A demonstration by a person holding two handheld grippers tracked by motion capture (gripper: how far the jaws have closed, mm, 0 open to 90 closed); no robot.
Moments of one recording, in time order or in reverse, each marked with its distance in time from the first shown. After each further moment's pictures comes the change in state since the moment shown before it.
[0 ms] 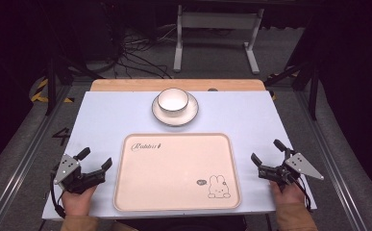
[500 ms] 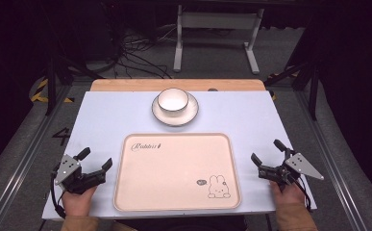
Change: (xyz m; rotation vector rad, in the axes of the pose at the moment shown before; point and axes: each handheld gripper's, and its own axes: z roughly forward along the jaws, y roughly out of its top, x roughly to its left) left arm -0.002 0.000 0.000 -0.001 0.003 0.013; right arm 0.000 0.000 0.000 -0.001 0.000 -0.001
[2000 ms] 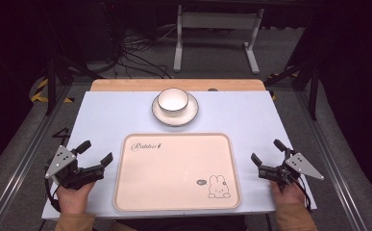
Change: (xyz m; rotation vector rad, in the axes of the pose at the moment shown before) left arm -0.011 0.047 -0.012 -0.007 -0.082 -0.029; right arm 0.000 0.000 0.000 0.001 0.000 0.002
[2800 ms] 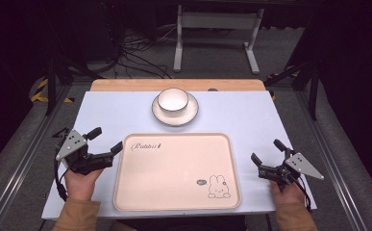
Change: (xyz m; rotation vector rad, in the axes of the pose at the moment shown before) left arm -0.008 0.039 0.031 0.025 -0.073 0.053; right arm 0.000 0.000 0.000 0.002 0.002 0.004
